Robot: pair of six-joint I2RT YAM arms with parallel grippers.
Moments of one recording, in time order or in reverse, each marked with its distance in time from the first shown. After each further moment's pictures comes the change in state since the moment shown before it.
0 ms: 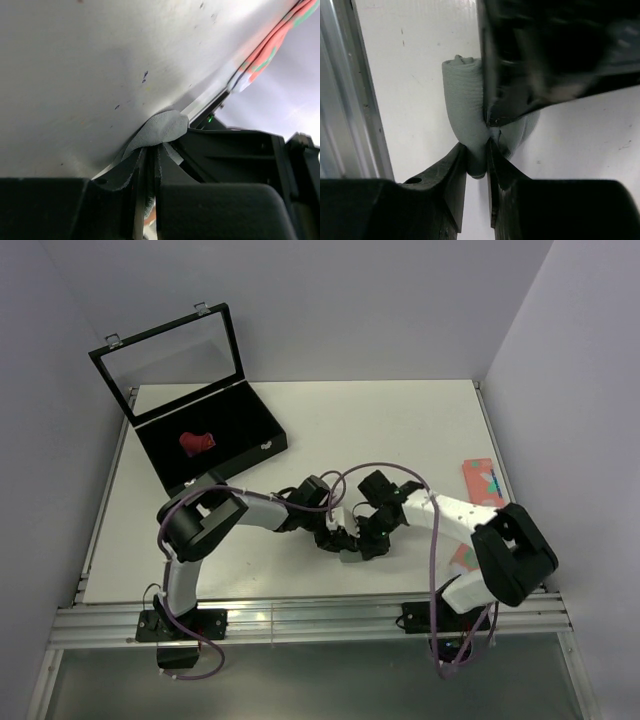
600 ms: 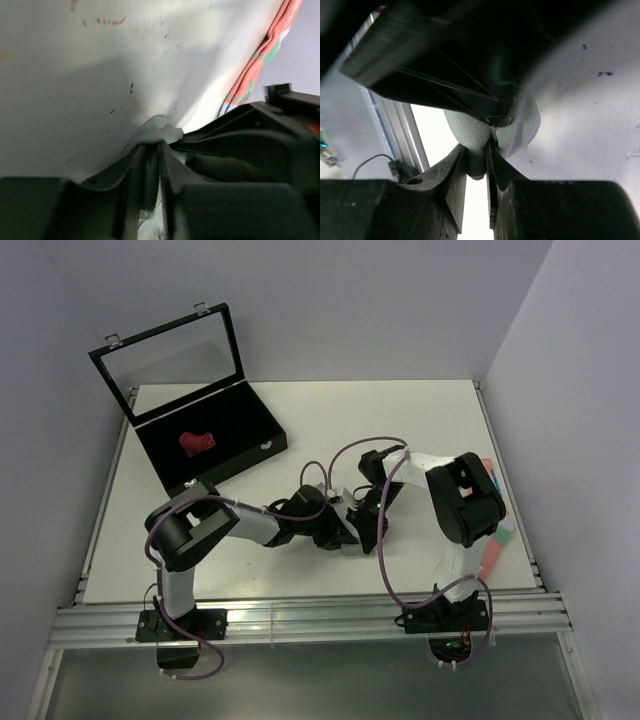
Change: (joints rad) left arm -0.048 -0.077 -0.146 0.251 -0.261 -0.049; right arm -0.170 0.434 0.354 -0.380 -0.174 -0.040
